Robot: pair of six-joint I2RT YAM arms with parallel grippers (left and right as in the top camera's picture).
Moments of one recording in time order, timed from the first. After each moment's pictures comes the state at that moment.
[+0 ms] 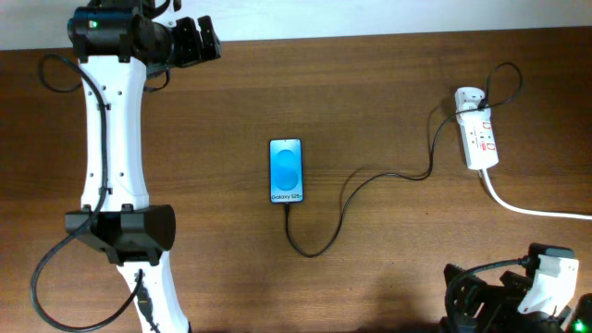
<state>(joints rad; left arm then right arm) -0.05 2.19 2.61 -1.39 0.22 -0.25 -0.09 0.52 1.33 -1.54 -0.23 0.23</state>
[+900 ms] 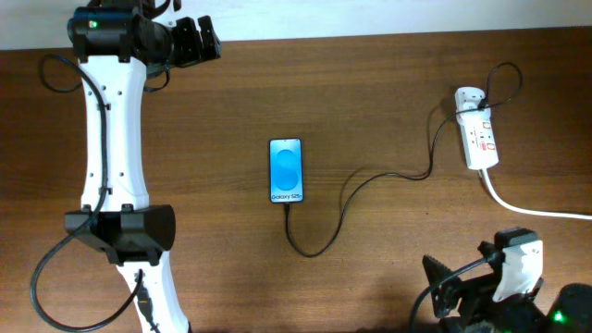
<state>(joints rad) -0.05 2.19 2.61 -1.39 0.22 -0.25 -0.05 0.41 1.10 -1.27 -0.34 0.02</state>
